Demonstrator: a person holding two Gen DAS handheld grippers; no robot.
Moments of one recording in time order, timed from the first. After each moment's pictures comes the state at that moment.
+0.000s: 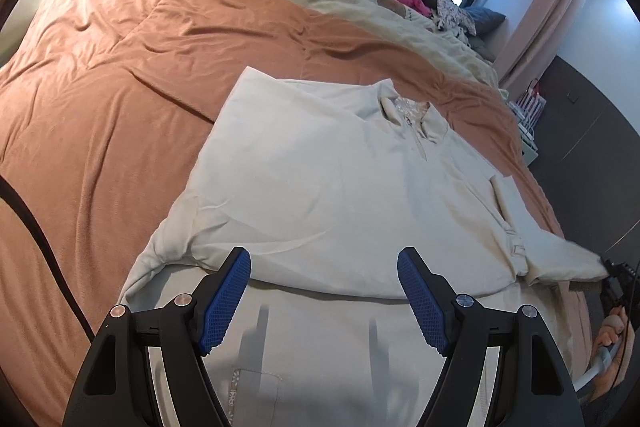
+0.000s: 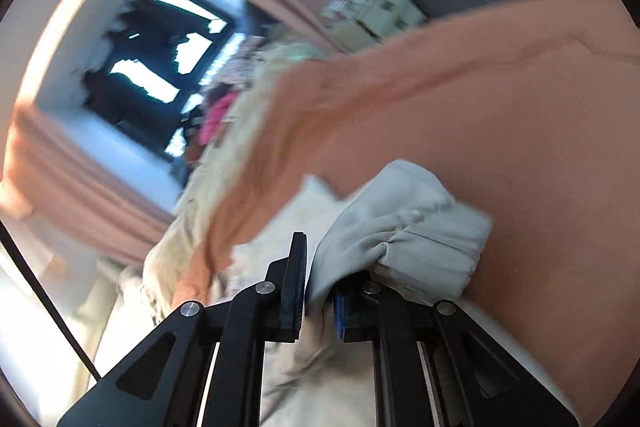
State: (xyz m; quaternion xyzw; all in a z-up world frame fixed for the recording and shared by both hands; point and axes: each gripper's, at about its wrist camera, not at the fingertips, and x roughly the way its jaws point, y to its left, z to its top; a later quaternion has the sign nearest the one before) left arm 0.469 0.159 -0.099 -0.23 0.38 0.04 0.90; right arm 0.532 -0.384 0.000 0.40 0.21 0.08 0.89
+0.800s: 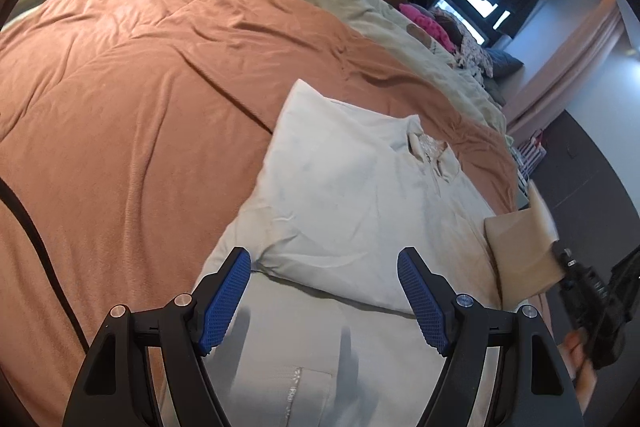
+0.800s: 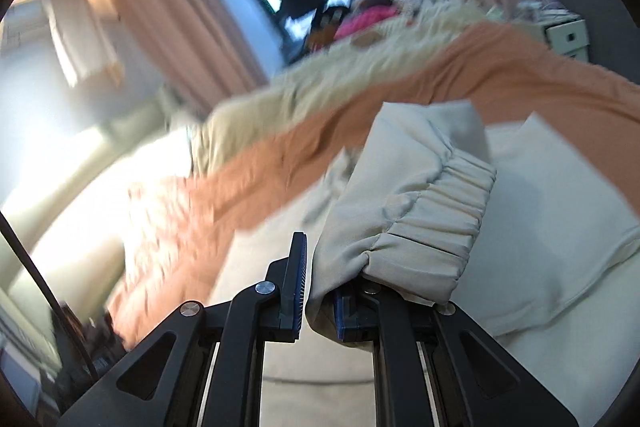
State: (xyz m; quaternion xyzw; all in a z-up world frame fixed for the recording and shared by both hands) left arm 0.440 0.226 -0.100 -0.31 0.36 0.06 0.88; right arm 0.574 -0.197 0.013 0.15 0.26 0.26 0.91
